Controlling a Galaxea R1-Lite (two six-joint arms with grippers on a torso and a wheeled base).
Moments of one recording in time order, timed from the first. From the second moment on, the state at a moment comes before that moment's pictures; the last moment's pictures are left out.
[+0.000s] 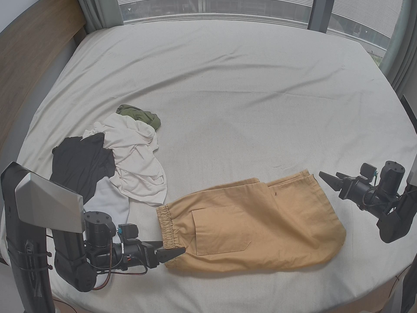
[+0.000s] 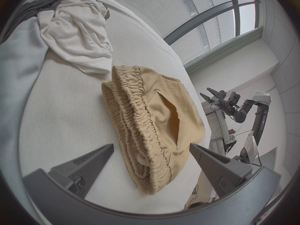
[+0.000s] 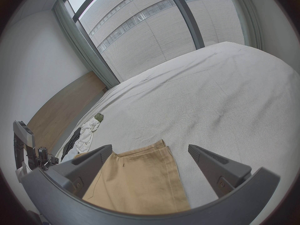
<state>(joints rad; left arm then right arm) -0.33 2.32 -0.26 -1.55 -0.56 -0.35 -0.05 2.03 -0.39 -1.48 0.47 0.28</state>
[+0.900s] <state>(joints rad) -0.37 2.39 -0.38 -1.55 -0.56 -0.48 -0.03 2.03 -0.37 -1.48 0.47 0.28</state>
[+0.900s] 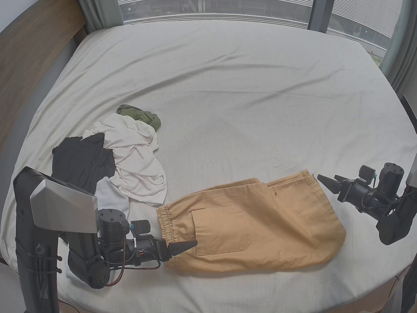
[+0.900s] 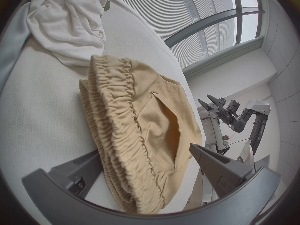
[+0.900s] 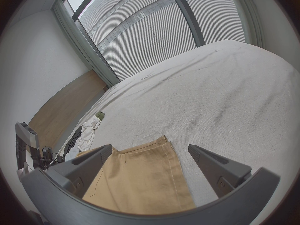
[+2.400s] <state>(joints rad) -0.28 2.15 -0.16 -1.55 -0.52 -0.55 -0.02 2.06 -0.36 -1.52 0.47 0.28</state>
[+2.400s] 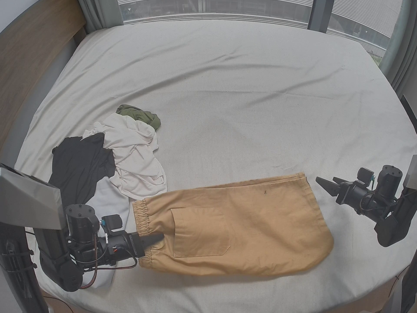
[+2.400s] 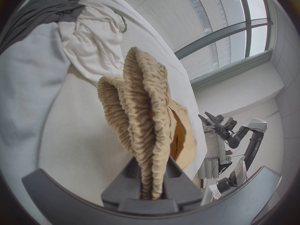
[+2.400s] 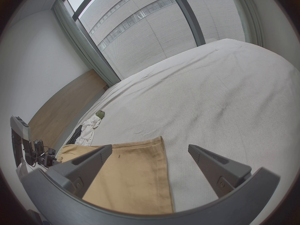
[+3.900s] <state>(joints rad) -0.15 1.99 -0.05 -1.55 -0.57 -0.55 0.00 2.09 -0.35 -1.54 0.47 0.28</state>
